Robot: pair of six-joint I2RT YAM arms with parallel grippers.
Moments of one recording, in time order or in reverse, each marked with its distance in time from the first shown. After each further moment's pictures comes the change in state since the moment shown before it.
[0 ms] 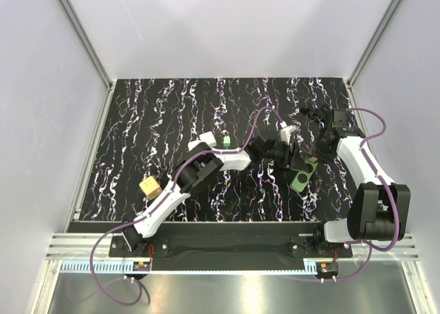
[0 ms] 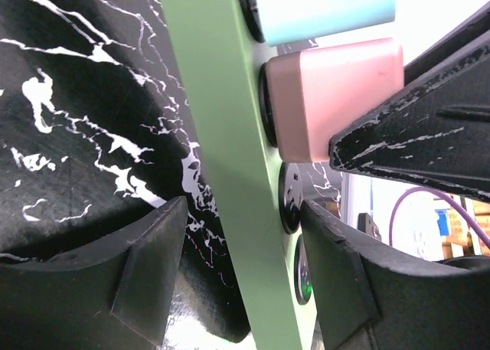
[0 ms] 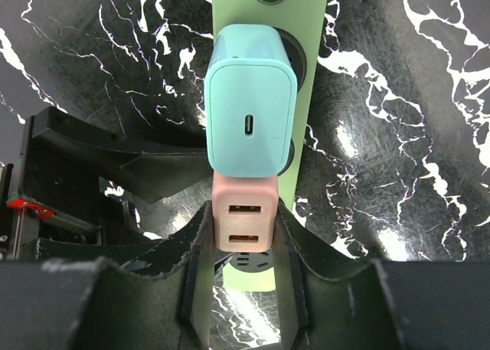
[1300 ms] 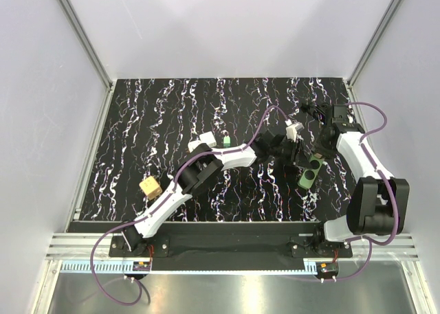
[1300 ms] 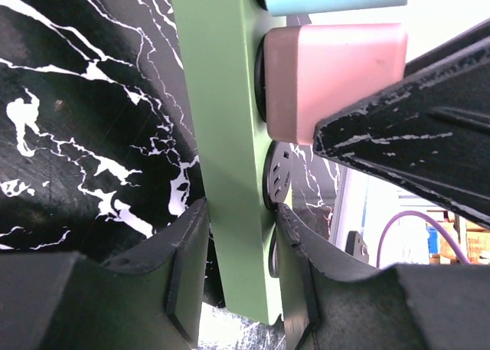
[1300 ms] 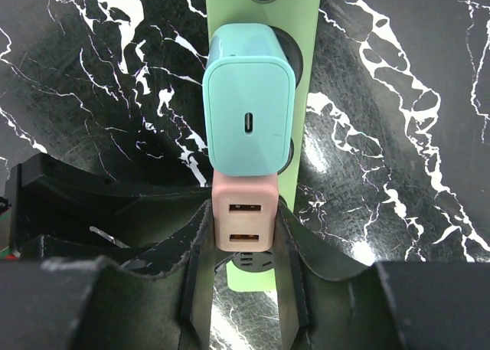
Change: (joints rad) left arm -0.016 0.033 0.170 -0.245 -0.049 -0.015; right arm -0.001 0.051 0.053 0.009 0.092 -0.050
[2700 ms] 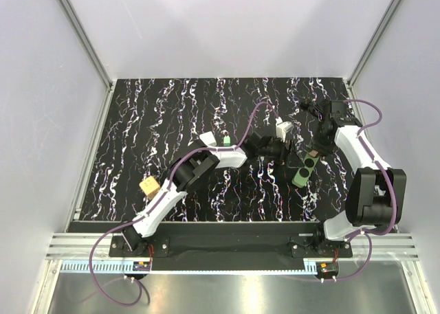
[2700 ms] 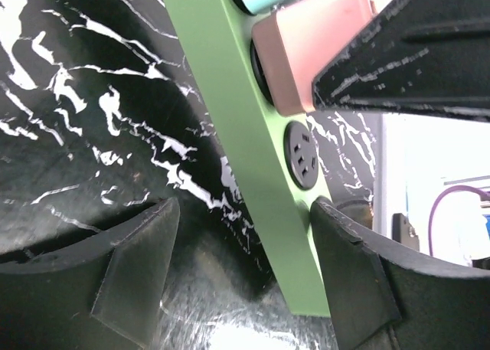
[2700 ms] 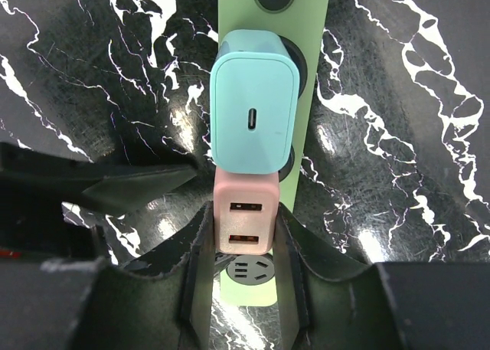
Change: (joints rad) left arm 0.041 -0.089 -0.236 0.238 0.015 0.142; right arm 0.008 0.075 0.064 -0.025 -0.064 0.005
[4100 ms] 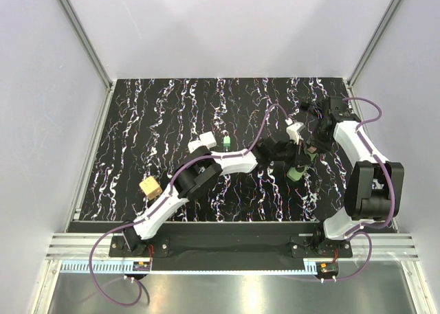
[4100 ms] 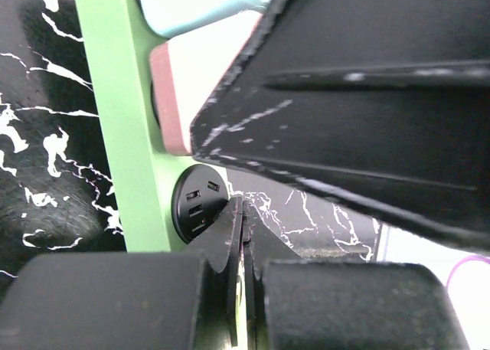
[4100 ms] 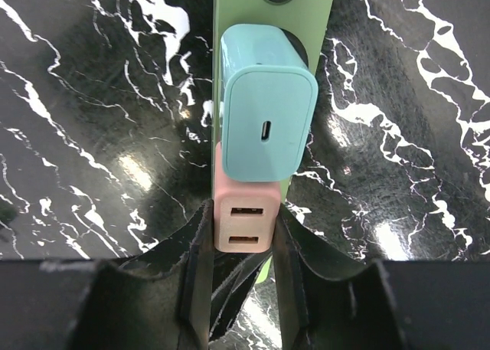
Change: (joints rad) left arm -0.101 -0.013 0.111 -0.154 -0.285 -0.006; right arm 0.000 0.056 0.056 -0.013 -0.001 0.056
